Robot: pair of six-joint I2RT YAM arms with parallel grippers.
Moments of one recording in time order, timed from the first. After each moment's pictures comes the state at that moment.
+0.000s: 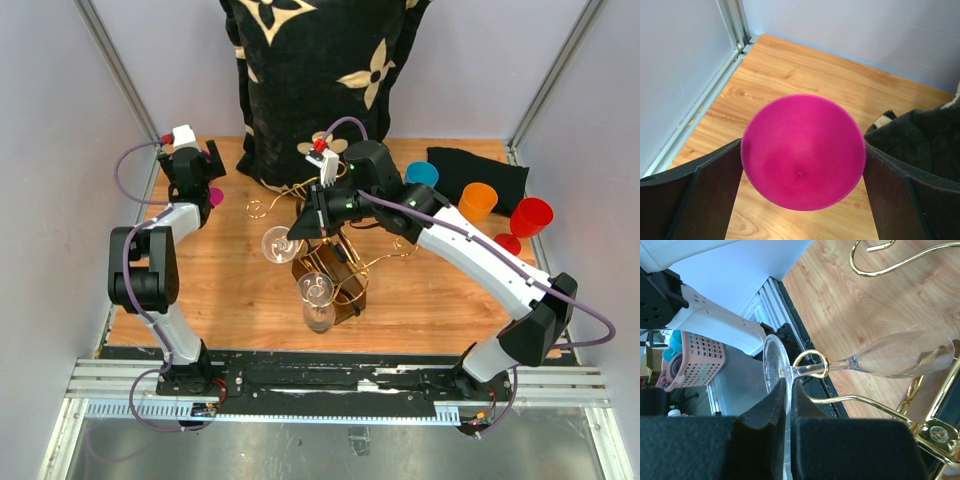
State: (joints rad) left arm 0.02 1.77 1.07 0.49 -0.33 -0.12; right arm 0.82 1.53 1.60 -0.54 -0.57 0.51
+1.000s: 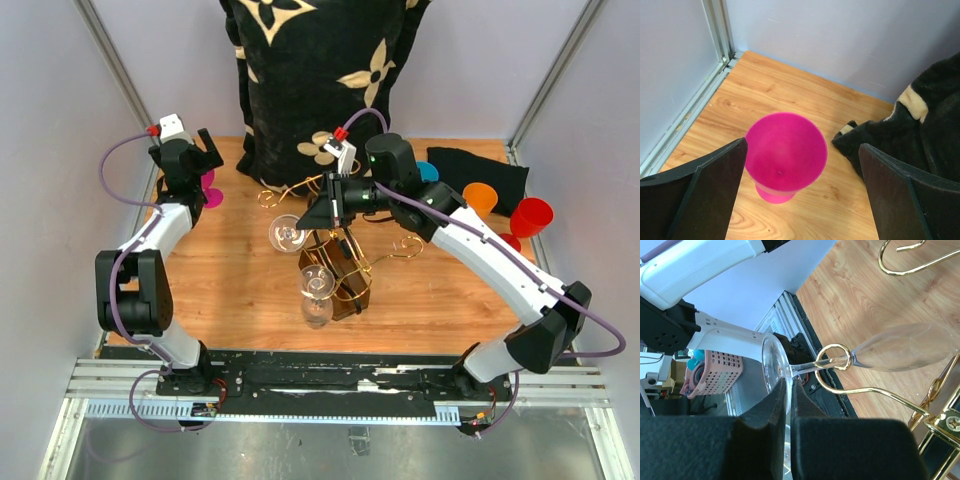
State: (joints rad) left arm 0.02 1.60 1.09 0.35 -0.27 -0.21; right arm 0.74 1.47 1.56 -0.47 -0.65 0.60
